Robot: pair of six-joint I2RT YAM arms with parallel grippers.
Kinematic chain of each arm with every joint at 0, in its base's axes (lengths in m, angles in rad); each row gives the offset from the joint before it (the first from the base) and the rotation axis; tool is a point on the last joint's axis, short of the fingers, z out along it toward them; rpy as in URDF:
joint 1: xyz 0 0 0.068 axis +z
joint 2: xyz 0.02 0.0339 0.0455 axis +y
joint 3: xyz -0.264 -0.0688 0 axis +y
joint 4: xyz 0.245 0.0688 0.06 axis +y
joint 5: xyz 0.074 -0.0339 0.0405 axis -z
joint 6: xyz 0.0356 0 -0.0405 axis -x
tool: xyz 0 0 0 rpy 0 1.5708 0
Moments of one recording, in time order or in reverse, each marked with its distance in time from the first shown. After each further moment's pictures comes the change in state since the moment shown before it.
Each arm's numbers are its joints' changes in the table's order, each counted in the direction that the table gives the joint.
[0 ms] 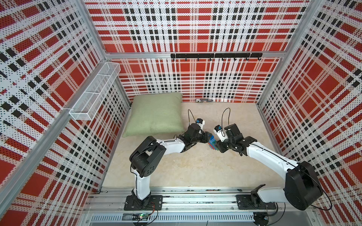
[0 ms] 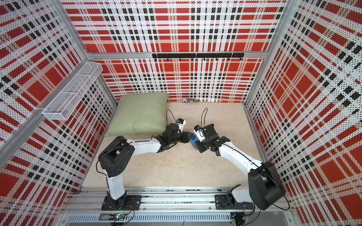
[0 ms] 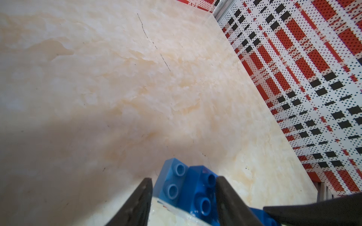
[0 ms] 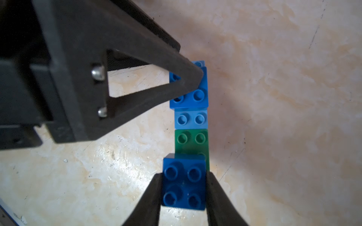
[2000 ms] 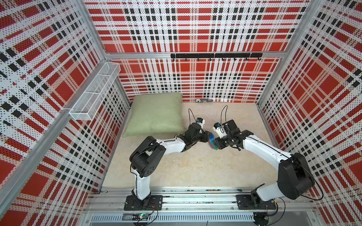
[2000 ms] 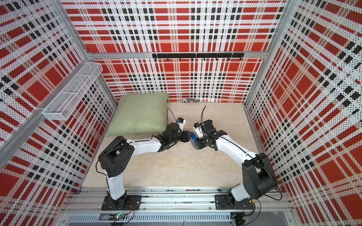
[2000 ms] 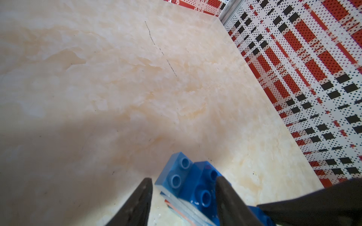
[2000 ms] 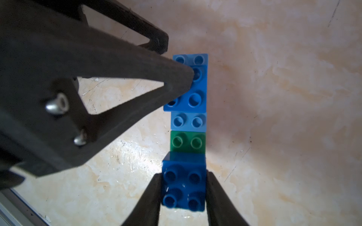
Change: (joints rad) left arm -0.001 0.000 -0.023 0.032 -0.053 -0.020; right arm -0.031 0.125 -0.135 0.120 -0.034 -0.061
